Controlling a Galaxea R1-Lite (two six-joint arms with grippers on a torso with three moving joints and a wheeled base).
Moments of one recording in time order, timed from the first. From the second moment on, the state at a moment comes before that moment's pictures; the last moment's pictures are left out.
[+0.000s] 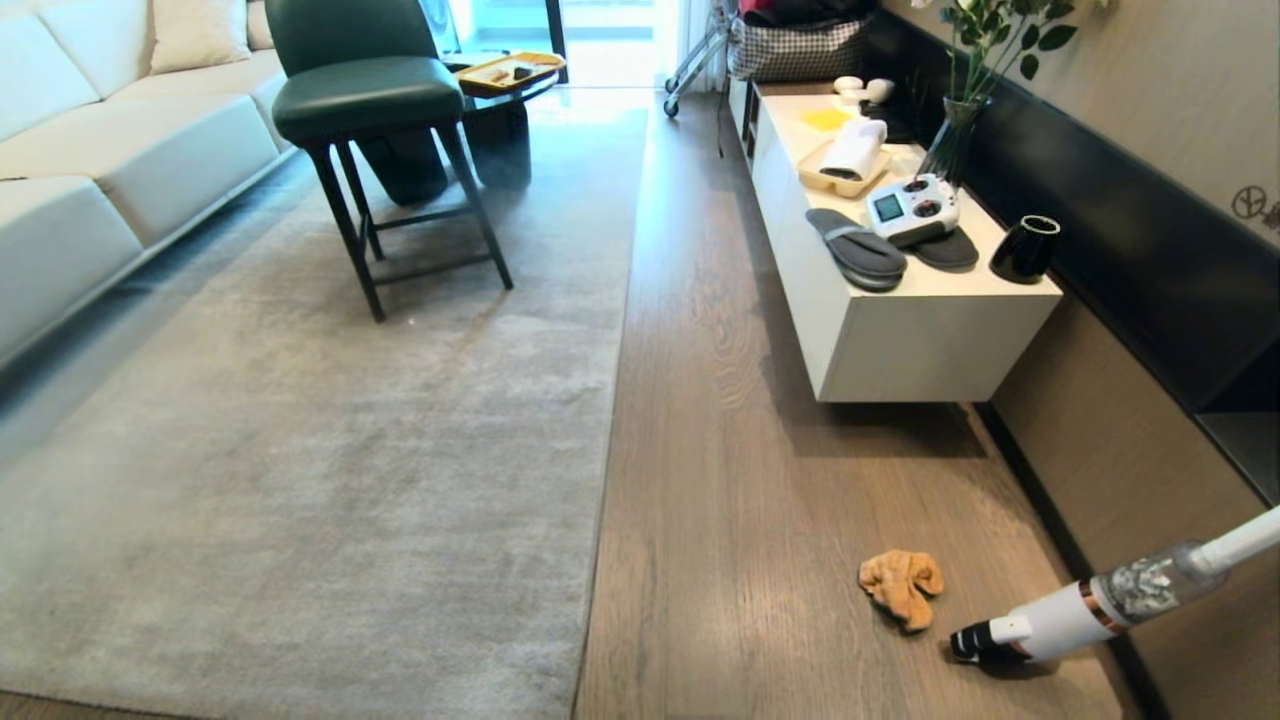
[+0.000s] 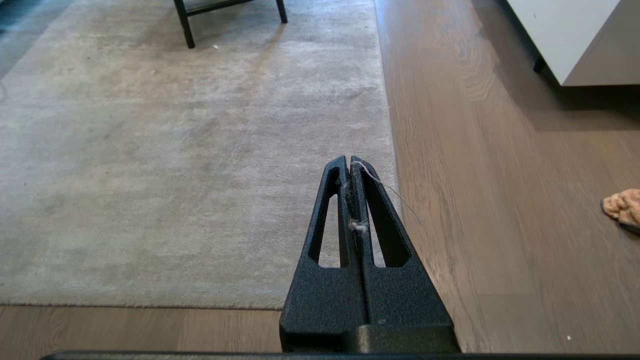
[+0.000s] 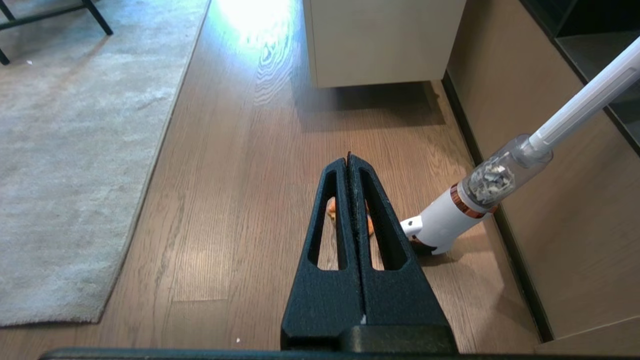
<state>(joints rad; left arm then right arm) 0.00 0.00 0.00 0.00 0.00 0.02 -0.01 0.00 0.00 0.00 -0.03 0.05</state>
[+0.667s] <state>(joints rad) 0.00 0.00 0.00 0.00 0.00 0.02 -0.01 0.00 0.00 0.00 -0.03 0.05</state>
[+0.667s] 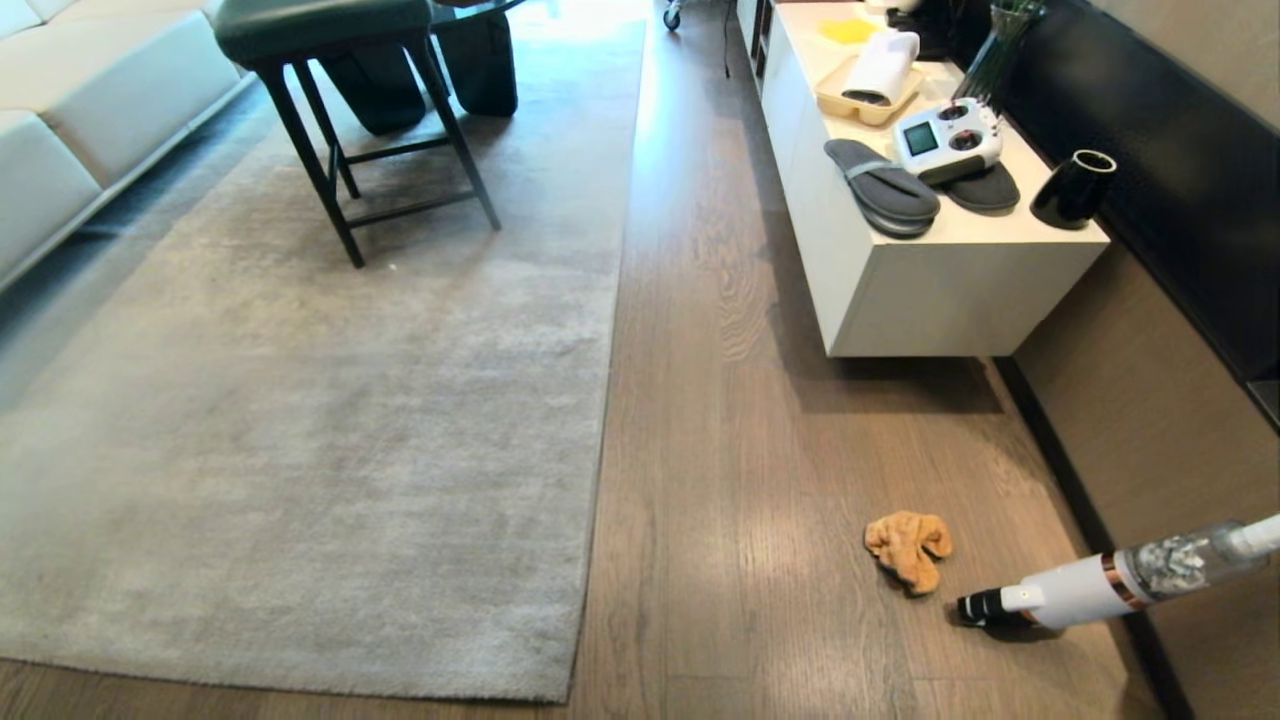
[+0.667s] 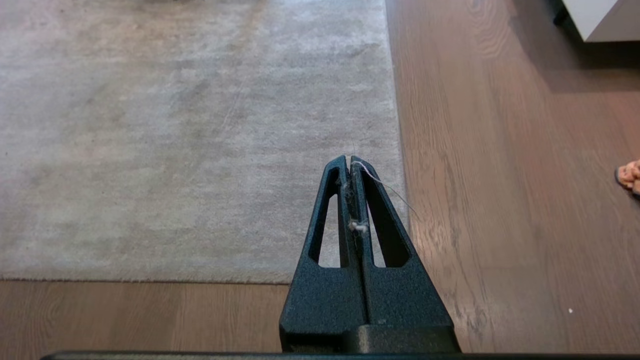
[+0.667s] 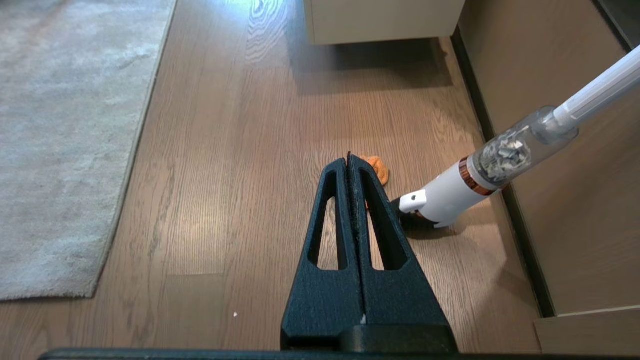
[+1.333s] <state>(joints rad) 0.00 0.00 0.00 0.00 0.00 0.01 -0.01 0.00 0.00 0.00 -0.04 0.05</state>
